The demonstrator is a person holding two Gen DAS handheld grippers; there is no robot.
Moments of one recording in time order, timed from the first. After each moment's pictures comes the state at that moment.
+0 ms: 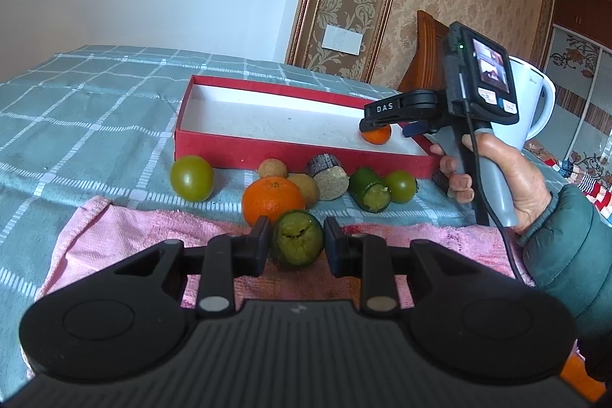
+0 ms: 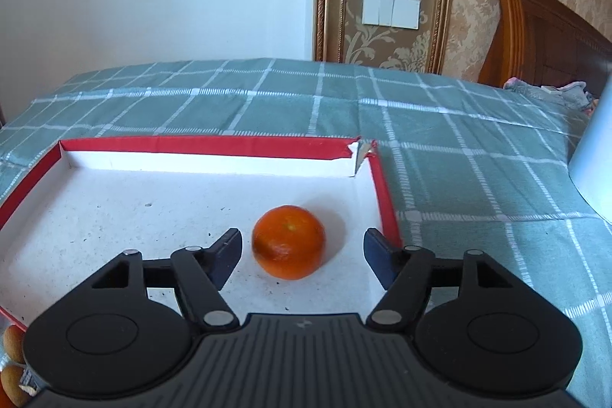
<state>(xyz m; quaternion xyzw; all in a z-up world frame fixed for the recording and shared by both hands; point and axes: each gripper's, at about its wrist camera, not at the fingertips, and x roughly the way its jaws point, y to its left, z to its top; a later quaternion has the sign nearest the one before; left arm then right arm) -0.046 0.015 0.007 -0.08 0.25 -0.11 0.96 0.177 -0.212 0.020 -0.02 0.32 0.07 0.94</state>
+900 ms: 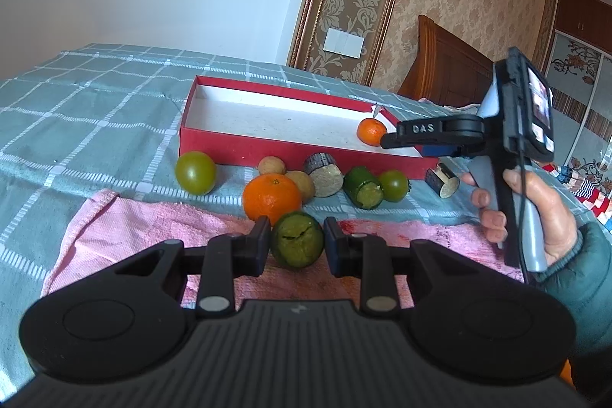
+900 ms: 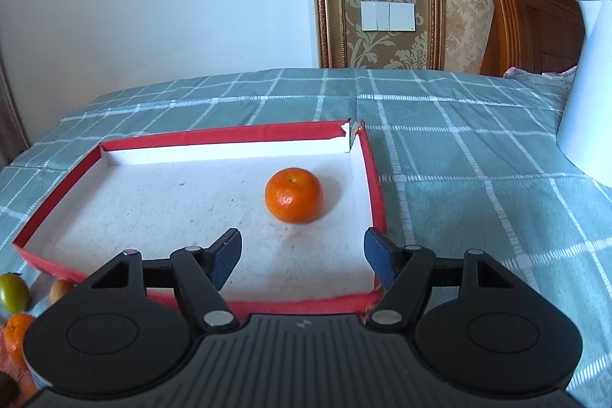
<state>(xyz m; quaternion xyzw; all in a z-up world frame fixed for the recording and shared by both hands) -0.062 0.015 0.012 -0.09 0.25 -0.10 0.96 0.114 -0.235 0.023 0.02 0.31 0.10 0.95</state>
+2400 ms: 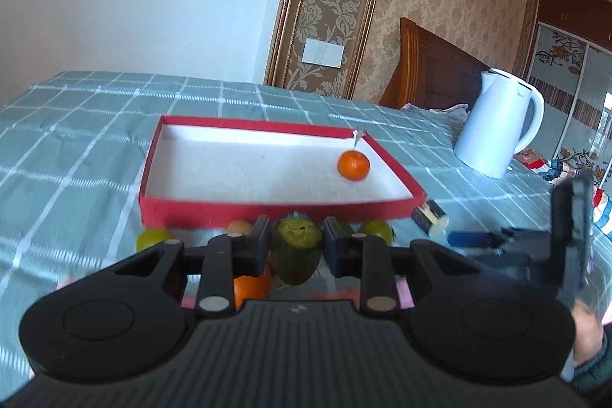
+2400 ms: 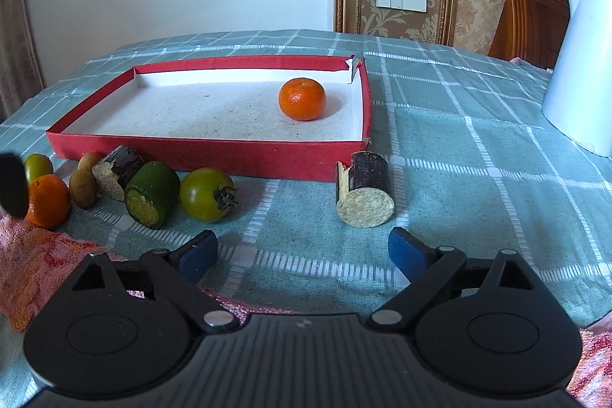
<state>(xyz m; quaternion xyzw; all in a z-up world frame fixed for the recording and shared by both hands) -0.008 0.000 0.047 -0.07 0.24 -0.13 0.96 0.044 -0.249 -0.002 -0.03 0.33 0.11 0.94</state>
